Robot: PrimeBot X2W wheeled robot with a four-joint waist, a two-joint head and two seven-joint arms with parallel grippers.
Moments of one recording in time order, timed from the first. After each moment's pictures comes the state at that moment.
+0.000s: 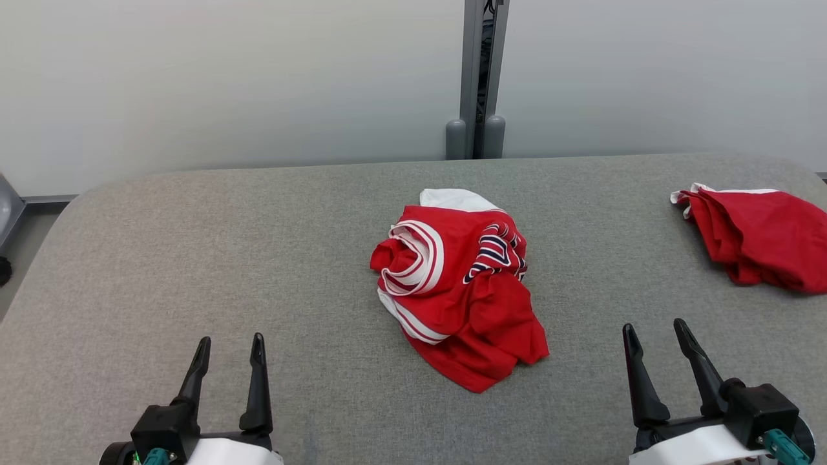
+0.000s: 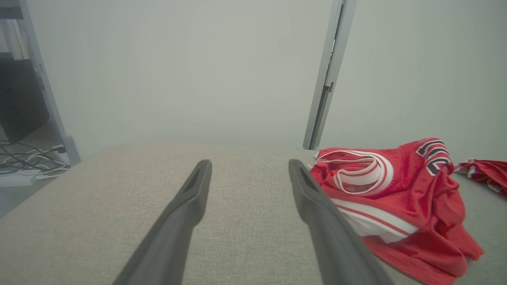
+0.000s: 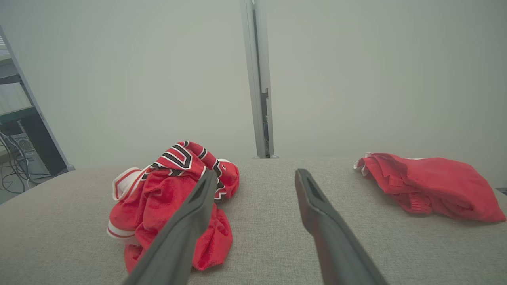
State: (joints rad) left arm 0.05 0.05 -0.09 0.16 -0.23 0.05 -0.26; right arm 0.03 -0.05 0.10 0.14 0.19 0.13 -0.26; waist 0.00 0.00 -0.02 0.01
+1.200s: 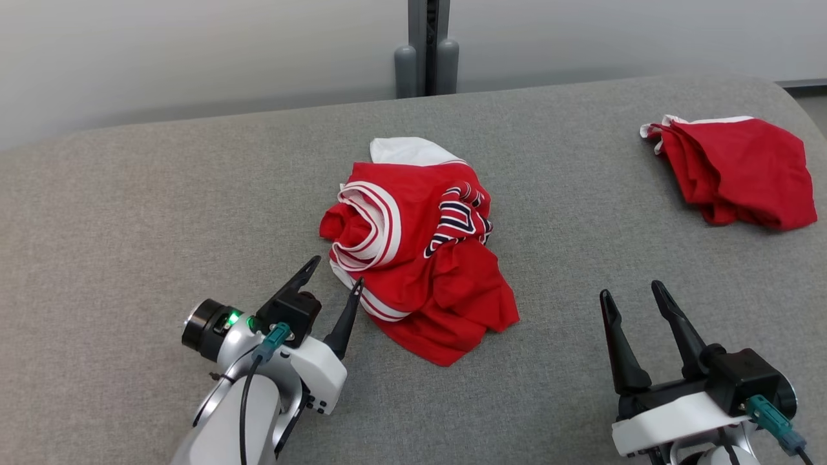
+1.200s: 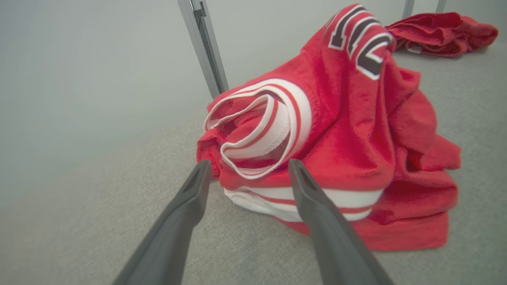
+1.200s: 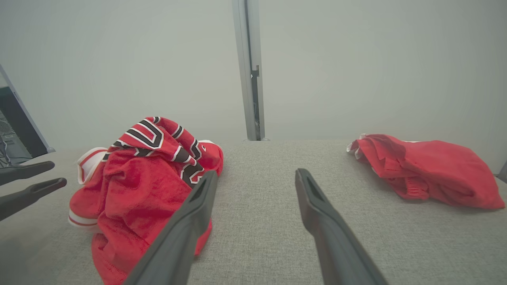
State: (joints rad) left arm -0.42 0.05 -0.35 0.67 -0.01 -0.09 -0.26; right arm -0.06 -0.07 0.16 0.15 0.19 0.13 -0.26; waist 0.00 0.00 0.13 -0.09
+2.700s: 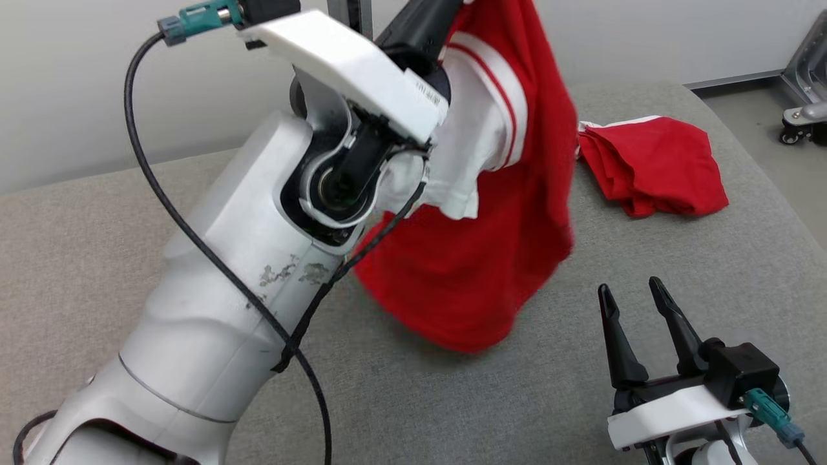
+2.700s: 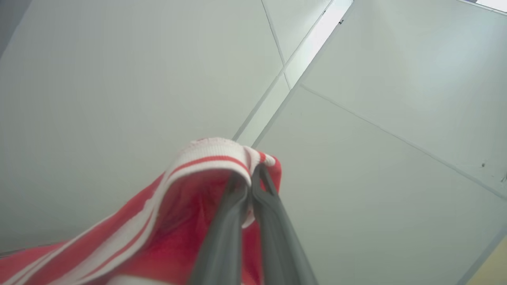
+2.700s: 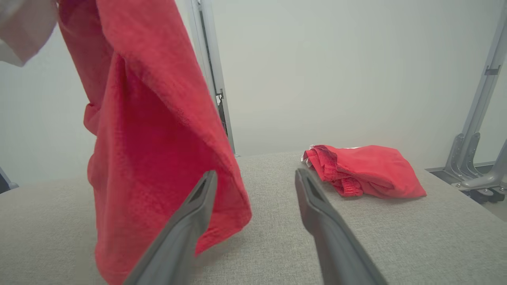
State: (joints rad) left arm -0.98 0.05 -0.62 0.32 -1.33 0.01 0.02; right arm -0.09 -0.05 0.16 0.17 0.22 0.13 -0.26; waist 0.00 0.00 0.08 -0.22
